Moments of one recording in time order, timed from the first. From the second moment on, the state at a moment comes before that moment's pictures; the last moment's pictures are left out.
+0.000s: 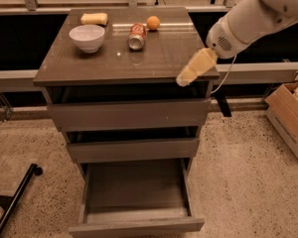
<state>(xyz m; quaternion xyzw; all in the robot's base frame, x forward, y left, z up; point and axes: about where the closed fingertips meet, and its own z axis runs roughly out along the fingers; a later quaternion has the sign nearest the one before) 0.629 -0.136 0.916 -0.46 0.83 0.09 0.31</state>
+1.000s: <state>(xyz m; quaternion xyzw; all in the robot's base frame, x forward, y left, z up) 0.726 -0.073 0.846 -0.41 0.84 0.11 0.34</state>
